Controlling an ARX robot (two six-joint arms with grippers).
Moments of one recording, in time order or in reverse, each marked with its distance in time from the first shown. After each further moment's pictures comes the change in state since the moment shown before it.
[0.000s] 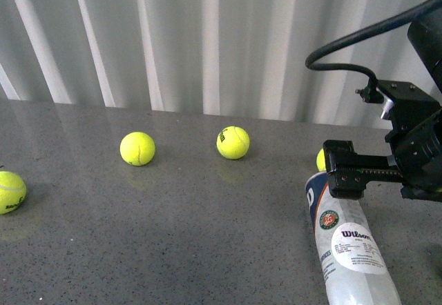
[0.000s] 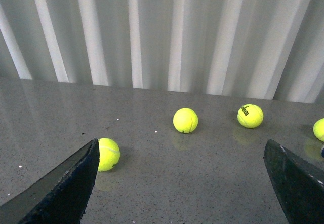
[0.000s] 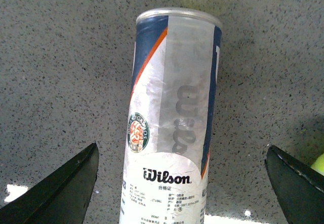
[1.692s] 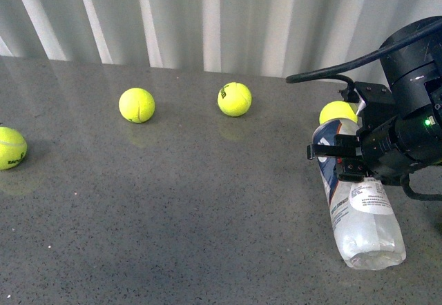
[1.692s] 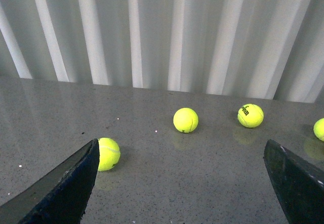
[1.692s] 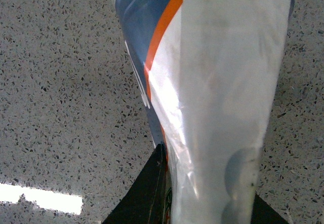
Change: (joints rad) left arm 0.000 0.000 0.000 0.000 0.000 0.000; right arm -0.024 0.286 0.053 0.228 -0.050 -0.013
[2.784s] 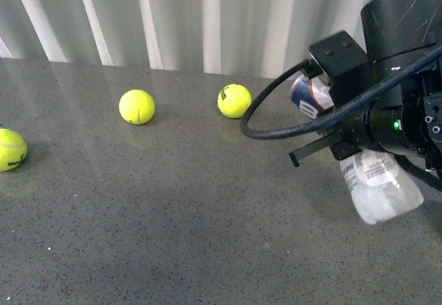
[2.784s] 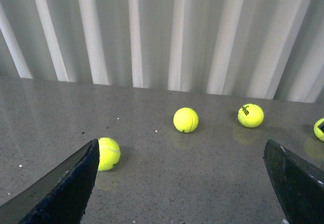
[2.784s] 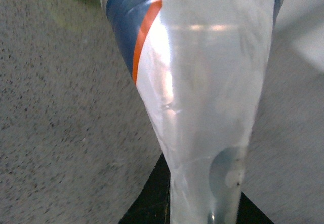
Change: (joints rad) left arm 0.000 0.000 0.000 0.000 0.000 0.000; right arm 0.156 -0.130 -0.160 0.414 0.305 -0.507
